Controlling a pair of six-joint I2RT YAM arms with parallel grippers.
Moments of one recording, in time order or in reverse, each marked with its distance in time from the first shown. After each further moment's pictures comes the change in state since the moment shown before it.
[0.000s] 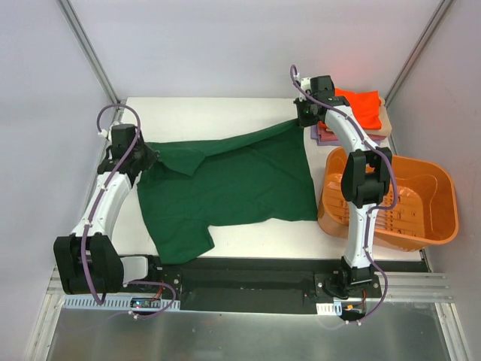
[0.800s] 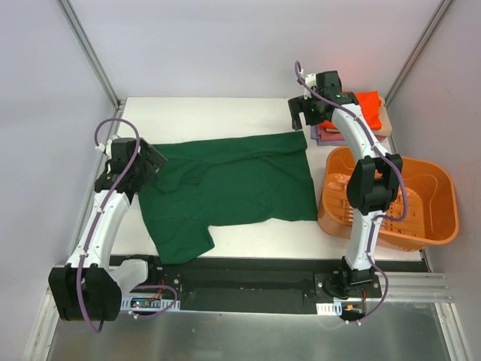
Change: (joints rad) left arm -0.042 -0.186 -0.111 -0.156 -0.084 -0.012; right arm 0.002 -0.097 -0.023 -0.106 0.047 -0.048
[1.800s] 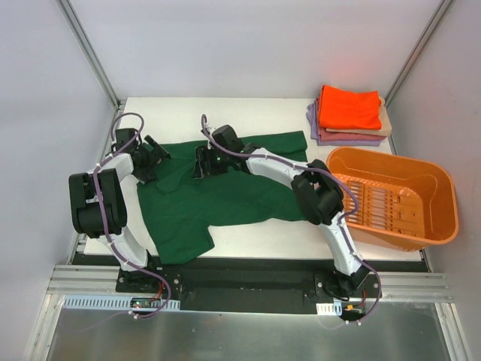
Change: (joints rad) left arm 0.173 0.655 0.158 0.301 0.323 0.080; right arm 0.605 0.143 -0.206 0.513 -0.245 0.672
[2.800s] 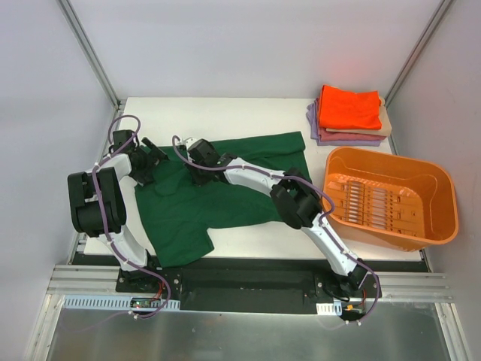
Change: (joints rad) left arm 0.026 0.015 -0.010 -0.004 0.015 -0.016; right arm 0.136 0.233 0.271 -0.120 0.311 -0.256
